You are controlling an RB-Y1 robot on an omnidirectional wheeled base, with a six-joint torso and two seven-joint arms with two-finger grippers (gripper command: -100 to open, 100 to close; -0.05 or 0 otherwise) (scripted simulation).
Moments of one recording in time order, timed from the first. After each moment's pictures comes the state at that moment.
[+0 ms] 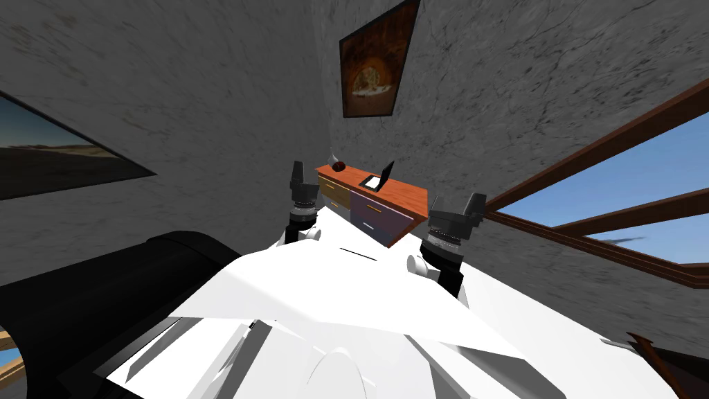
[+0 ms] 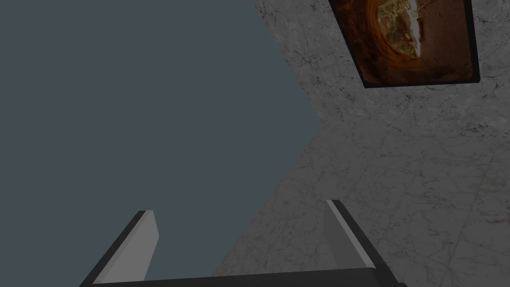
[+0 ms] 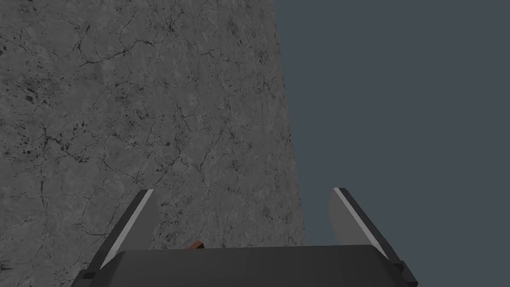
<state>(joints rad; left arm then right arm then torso) 0.50 0.03 -0.07 -2.39 -0.07 -0.61 -0.12 0.45 -0.01 0.03 -2.26 0.01 -0.54 -0.06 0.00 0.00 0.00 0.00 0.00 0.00</state>
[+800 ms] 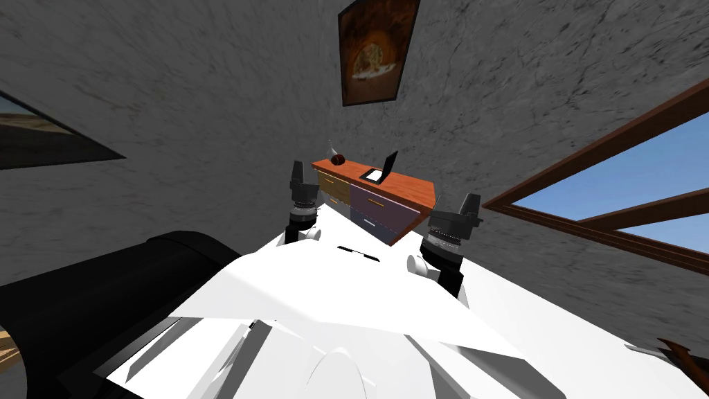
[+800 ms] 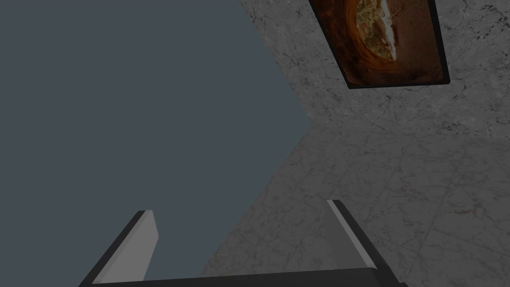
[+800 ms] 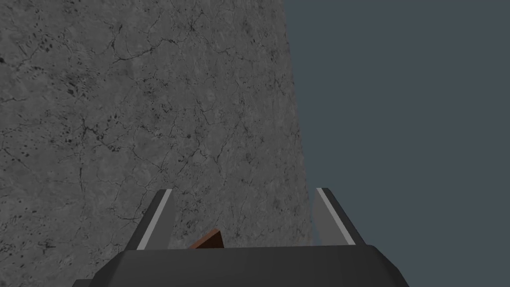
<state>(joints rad) 0.50 0.03 -0.07 -2.39 -0.07 -0.61 -0.12 0.45 -0.01 0.03 -2.26 0.01 -0.54 -0.06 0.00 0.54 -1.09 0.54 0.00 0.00</state>
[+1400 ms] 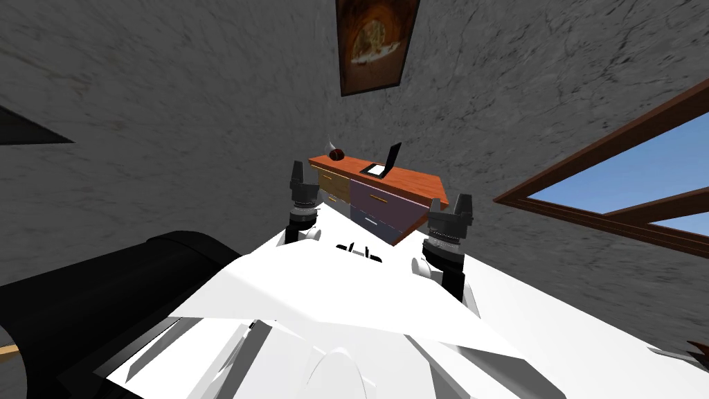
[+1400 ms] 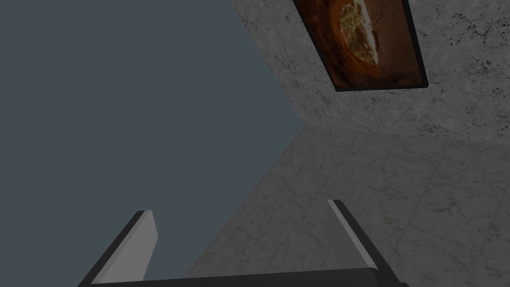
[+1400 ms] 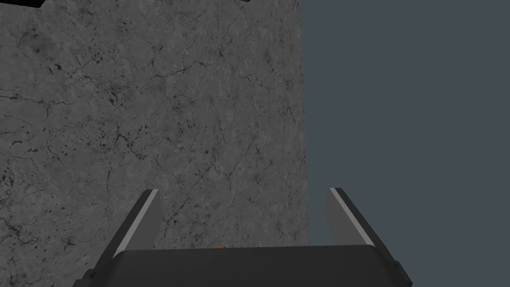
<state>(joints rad) 0.50 0.03 -0.07 -2.39 -0.07 -0.61 -0.12 0.45 -0.10 0.01 -2.24 0.04 -0.53 -0.05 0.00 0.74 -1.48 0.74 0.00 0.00</state>
